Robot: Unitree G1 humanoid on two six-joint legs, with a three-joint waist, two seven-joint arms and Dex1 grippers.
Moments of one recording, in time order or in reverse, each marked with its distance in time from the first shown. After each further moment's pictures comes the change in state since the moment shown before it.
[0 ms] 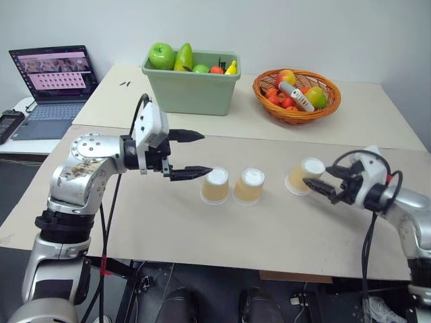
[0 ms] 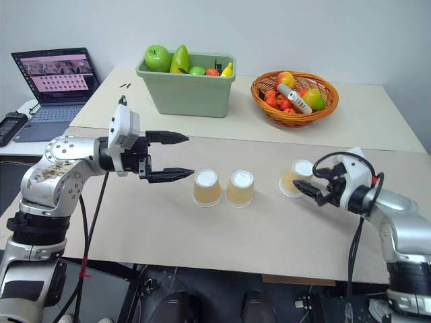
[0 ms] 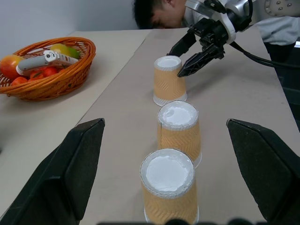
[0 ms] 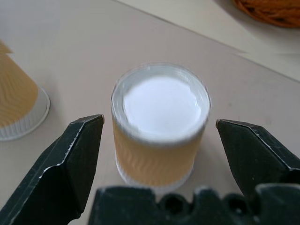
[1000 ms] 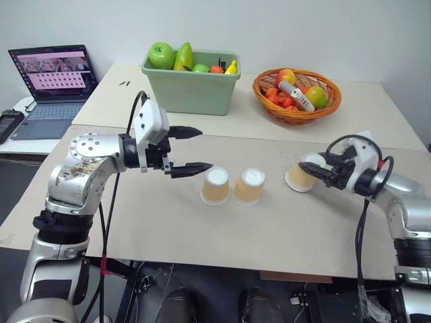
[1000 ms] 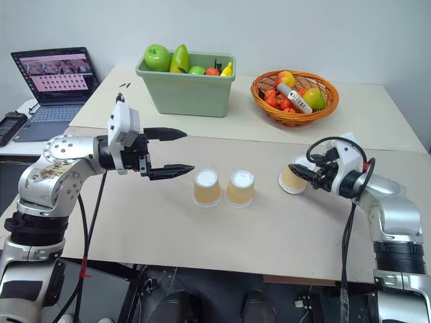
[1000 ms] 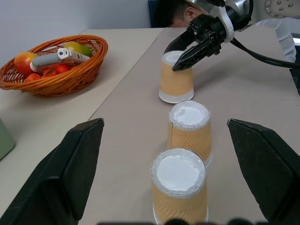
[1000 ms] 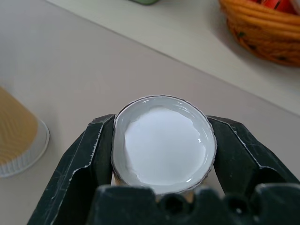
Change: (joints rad) left arm 0.012 0.014 0.007 -0.012 -0.004 0.016 0.061; right arm -0.169 0.028 0.018 0.057 -0.003 -0.007 0.035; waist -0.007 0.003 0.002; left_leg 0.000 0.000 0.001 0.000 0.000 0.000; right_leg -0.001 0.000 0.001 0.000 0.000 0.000
